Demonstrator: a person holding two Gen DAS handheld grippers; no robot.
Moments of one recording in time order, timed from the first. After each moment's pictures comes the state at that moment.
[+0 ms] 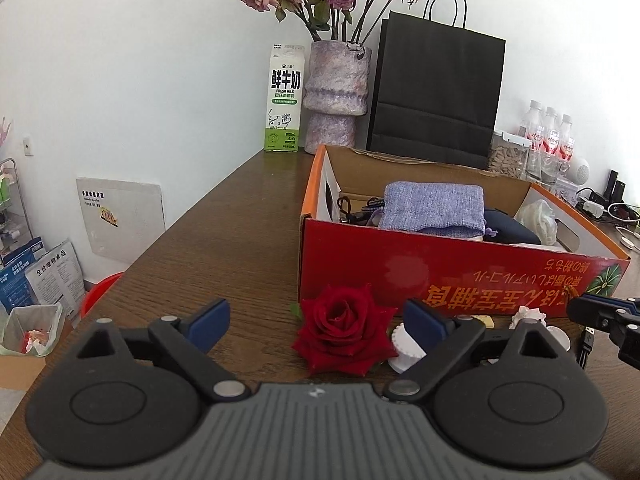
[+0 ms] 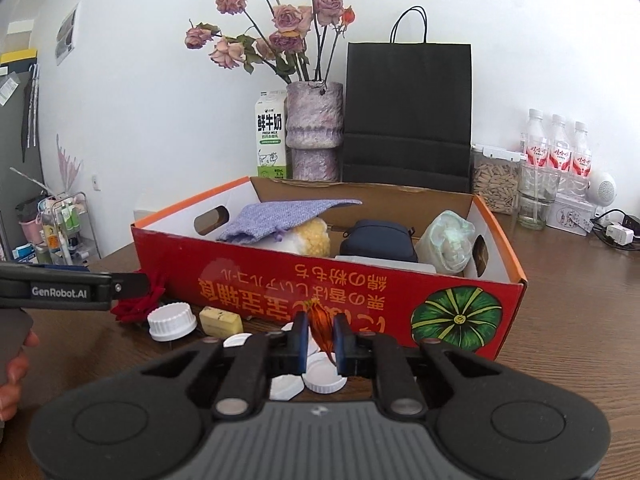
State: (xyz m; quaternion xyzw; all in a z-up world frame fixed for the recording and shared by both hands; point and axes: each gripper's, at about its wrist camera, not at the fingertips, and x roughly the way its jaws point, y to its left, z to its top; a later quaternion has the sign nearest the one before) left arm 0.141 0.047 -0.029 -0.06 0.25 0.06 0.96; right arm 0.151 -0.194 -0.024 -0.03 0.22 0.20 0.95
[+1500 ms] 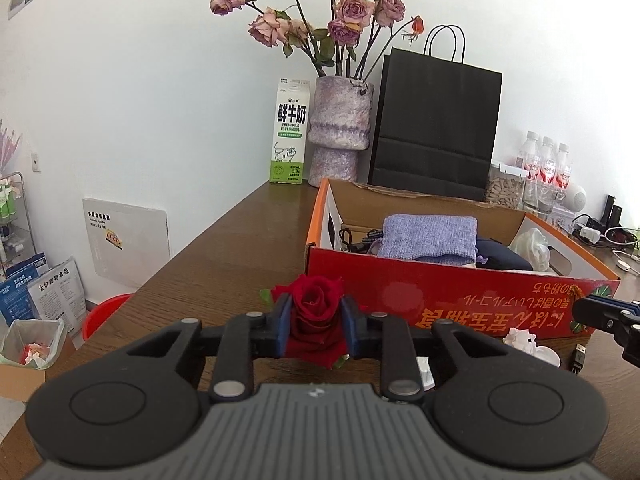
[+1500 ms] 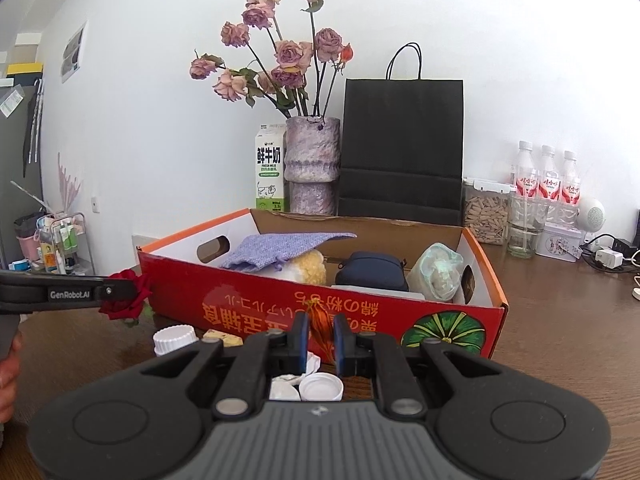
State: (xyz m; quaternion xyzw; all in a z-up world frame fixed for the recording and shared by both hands) left arm 0.119 0.047 -0.023 -0.06 0.19 0.07 0.98; right arm 0.134 -0.200 -0.019 -0.03 0.17 0.20 0.97
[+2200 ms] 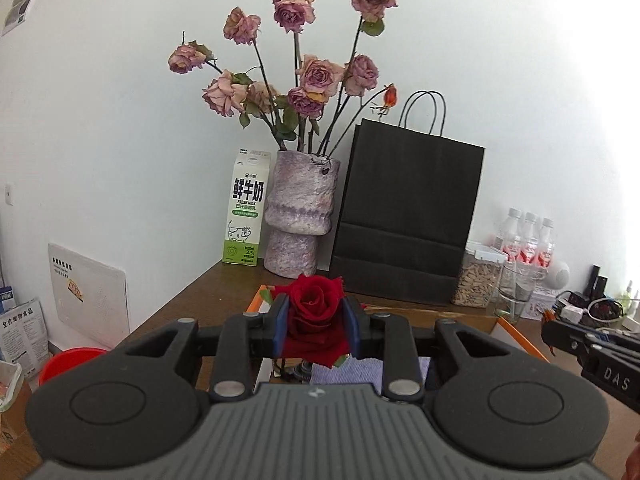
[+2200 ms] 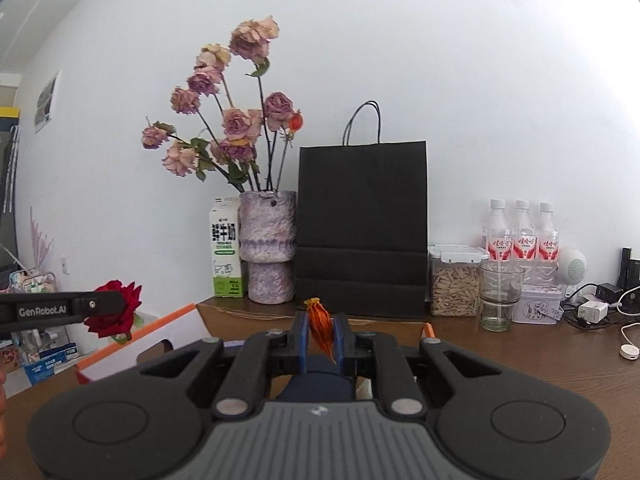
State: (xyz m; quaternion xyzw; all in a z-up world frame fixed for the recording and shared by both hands) left arm 0.210 0.013 0.036 -0.09 0.11 0.06 0.99; right arm 0.221 -0.222 0.028 0.01 0.10 0.15 0.98
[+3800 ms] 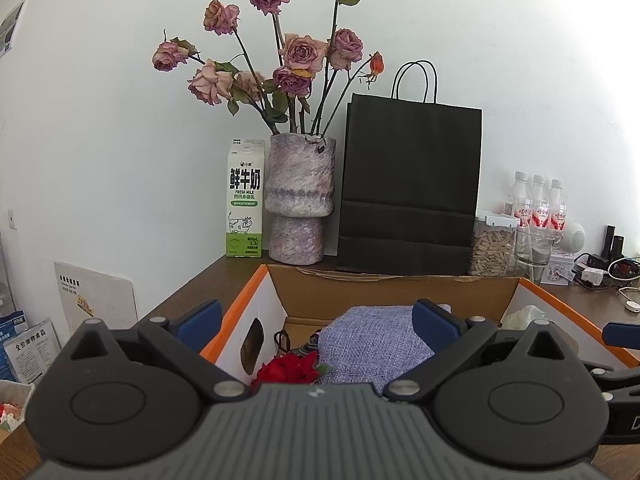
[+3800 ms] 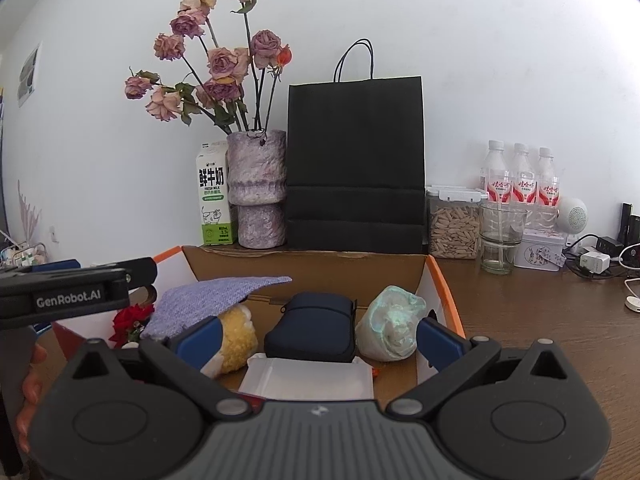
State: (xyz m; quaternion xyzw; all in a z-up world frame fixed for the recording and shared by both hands) left arm 0.214 -0.002 0.000 -0.04 0.11 0.06 0.99; right arm 0.218 -0.211 -0.008 0.00 0.17 0.15 0.97
